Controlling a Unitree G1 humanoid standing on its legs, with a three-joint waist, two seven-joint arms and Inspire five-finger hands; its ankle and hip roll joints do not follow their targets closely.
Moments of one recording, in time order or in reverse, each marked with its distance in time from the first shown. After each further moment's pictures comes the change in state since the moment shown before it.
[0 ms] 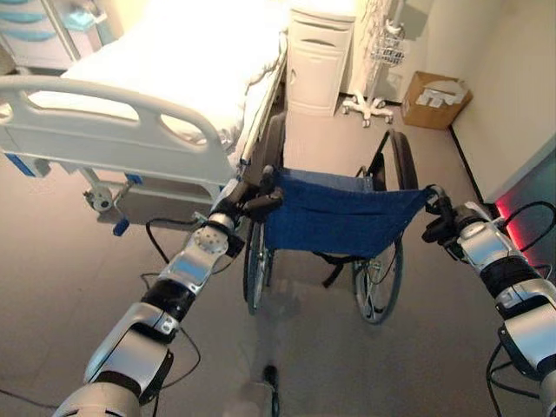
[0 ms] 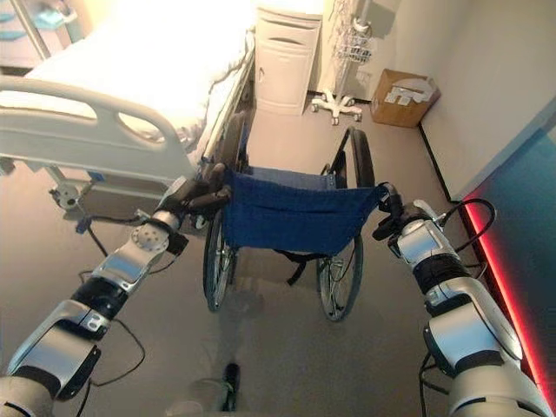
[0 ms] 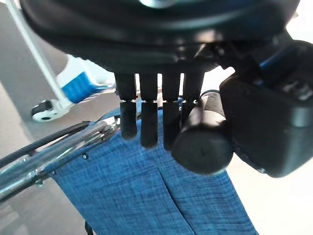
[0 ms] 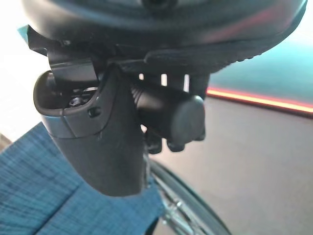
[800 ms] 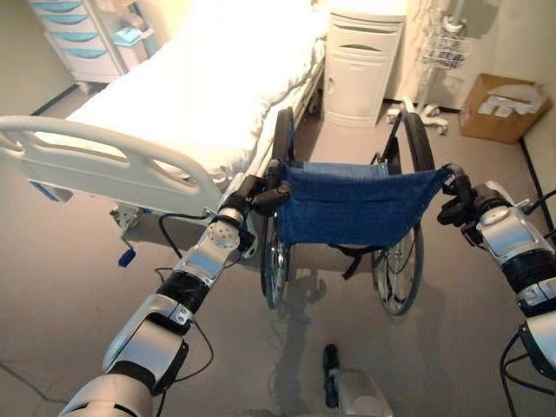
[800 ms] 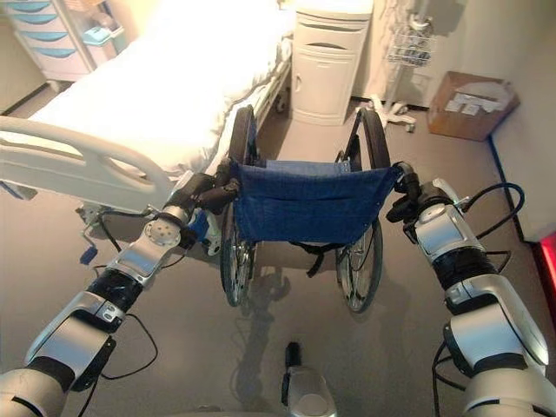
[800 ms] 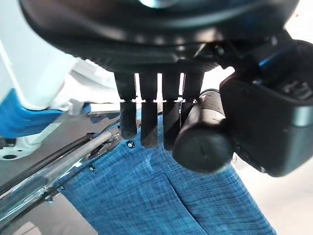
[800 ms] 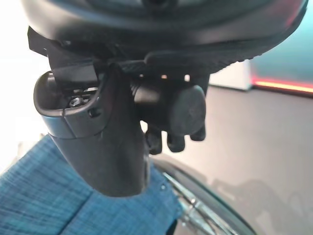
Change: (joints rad) left arm -0.025 -0.062 0.029 0.014 0.049 -0.021 0.030; right arm -0.035 -0.108 -0.037 -0.155 0.000 0.063 0.002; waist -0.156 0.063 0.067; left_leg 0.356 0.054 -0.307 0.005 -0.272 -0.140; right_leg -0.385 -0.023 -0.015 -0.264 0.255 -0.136
